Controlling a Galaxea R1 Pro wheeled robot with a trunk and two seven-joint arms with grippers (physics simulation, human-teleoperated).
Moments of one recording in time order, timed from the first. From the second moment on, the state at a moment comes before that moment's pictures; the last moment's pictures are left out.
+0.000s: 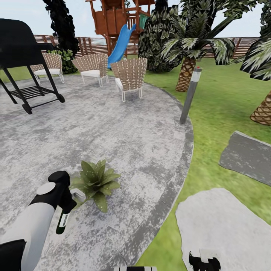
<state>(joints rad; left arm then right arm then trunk) -0.86 0.12 0.17 -0.74 -1.57 0.84 -1.45 -0.46 -0.05 -0.05 -0.03 0.09 -0.44 -0.29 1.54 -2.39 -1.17</state>
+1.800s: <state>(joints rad) -0.79 0.11 0.19 -0.73 -1.47 0.85 -1.27 -0.46 -0.05 -0.05 -0.03 0.09 -0.44 -0.29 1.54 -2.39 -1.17</state>
